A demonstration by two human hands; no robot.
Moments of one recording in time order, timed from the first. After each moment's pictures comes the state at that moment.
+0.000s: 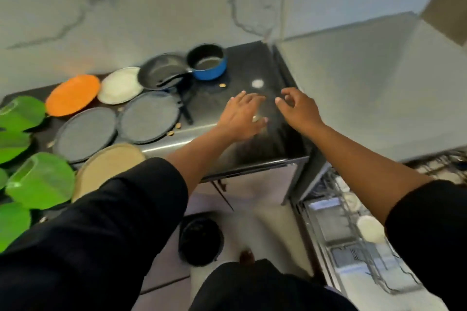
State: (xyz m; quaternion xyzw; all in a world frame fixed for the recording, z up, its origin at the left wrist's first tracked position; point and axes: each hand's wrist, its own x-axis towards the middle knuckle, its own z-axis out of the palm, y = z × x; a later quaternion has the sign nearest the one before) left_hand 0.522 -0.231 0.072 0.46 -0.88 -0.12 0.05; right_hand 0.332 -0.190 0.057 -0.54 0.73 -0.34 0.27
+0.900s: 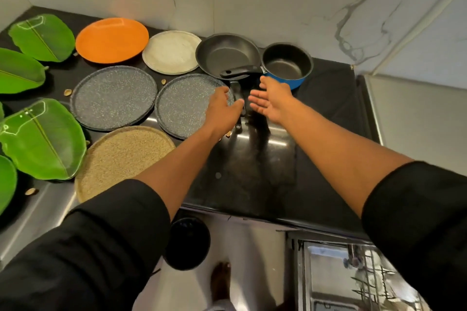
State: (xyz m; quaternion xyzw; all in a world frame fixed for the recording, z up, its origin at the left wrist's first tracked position) left_hand 0.707 -0.352 0.006 0.68 -0.48 -0.40 0.38; right_hand 0.568 -0.395 0.062 -0.26 0.61 -0.37 0.65
